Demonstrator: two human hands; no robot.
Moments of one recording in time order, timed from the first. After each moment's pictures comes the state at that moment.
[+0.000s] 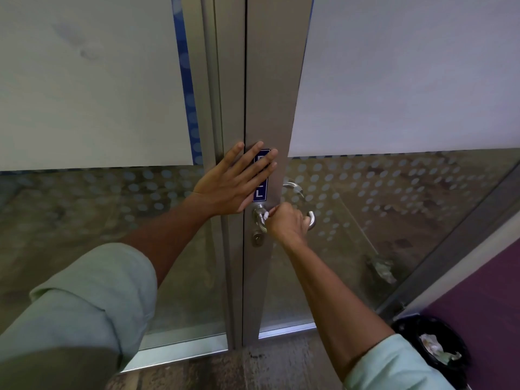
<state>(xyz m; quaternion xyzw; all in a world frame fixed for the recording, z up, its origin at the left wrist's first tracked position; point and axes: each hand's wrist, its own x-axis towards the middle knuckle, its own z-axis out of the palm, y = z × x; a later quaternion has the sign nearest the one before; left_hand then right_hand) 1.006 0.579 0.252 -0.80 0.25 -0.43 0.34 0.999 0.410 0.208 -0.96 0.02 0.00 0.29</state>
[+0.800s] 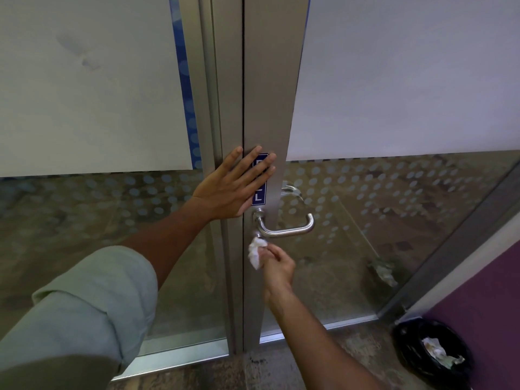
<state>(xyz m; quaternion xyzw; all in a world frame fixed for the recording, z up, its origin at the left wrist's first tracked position) 1.003 0.580 0.253 -0.80 0.24 -0.42 0.34 0.939 0.424 0.128 -0.56 0.18 0.04 0.81</state>
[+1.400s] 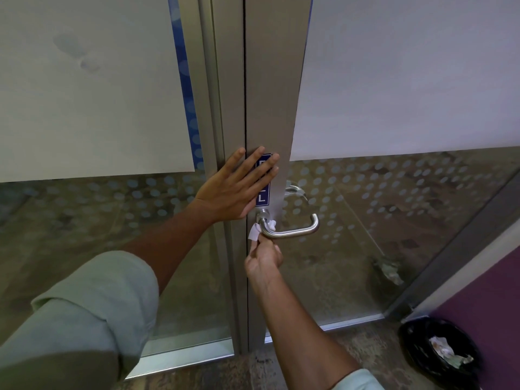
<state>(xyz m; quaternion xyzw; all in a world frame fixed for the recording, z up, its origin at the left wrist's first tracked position) 1.007 0.583 0.251 -0.80 0.24 -0.43 0.34 0.961 0.469 0.172 -0.22 0.35 0.06 0.91</state>
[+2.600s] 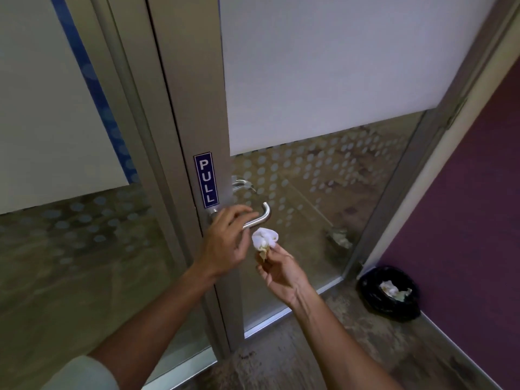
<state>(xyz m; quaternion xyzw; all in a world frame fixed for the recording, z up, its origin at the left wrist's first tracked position) 0.952 0.496 0.182 -0.83 0.30 -0.35 -0.30 0.922 0.341 0.140 -0.31 0.17 0.16 0.92</state>
